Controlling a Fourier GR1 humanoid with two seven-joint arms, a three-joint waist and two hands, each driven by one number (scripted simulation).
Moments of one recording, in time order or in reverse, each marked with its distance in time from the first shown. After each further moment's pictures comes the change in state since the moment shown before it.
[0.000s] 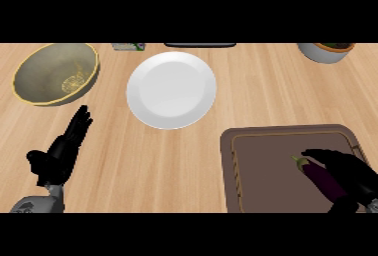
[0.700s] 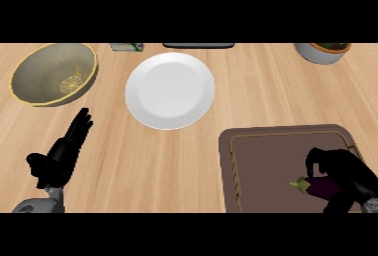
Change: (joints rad) left arm 0.016 -0.019 0.022 -0.004 -0.022 -0.033 -0.003; right arm -0.014 0.034 -0.011 0.022 0.074 -0.110 -0.138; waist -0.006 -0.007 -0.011
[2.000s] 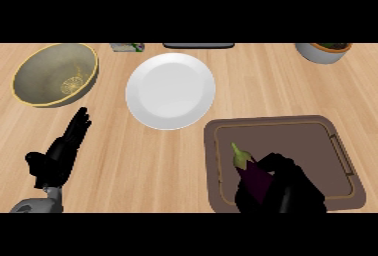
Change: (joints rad) left arm 0.000 0.004 0.005 -0.010 -0.008 0.004 0.018; right arm 0.017 0.492 0.550 -0.505 0.786 -0.335 1.256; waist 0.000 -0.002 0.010
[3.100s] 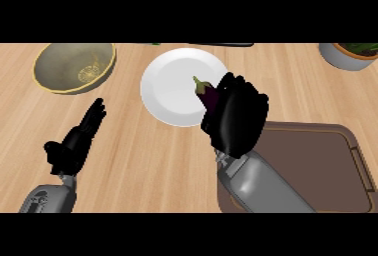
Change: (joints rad) left arm -0.086 -0.035 -0.036 0.038 -0.025 -0.019 -0.007; right arm -0.685 -0.003 -0.154 0.497 -0.335 0.029 0.077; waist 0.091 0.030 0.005
